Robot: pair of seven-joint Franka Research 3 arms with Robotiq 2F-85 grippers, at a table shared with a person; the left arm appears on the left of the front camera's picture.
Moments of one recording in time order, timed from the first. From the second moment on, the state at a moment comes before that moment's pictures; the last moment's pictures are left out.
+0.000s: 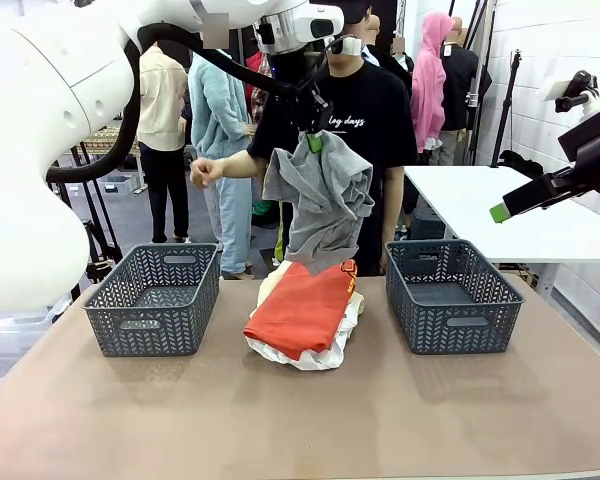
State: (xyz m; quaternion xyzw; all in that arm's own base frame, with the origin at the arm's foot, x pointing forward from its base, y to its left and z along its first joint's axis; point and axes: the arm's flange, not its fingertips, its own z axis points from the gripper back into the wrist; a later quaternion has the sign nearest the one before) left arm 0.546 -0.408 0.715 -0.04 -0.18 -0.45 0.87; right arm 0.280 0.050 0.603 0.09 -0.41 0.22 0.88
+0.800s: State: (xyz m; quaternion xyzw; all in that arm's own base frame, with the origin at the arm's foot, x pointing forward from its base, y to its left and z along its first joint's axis) left arm 0.546 -0.408 0.715 -0.04 -0.18 -0.45 0.87; right arm 0.280 0.050 0.603 0.09 -0.41 0.22 0.88
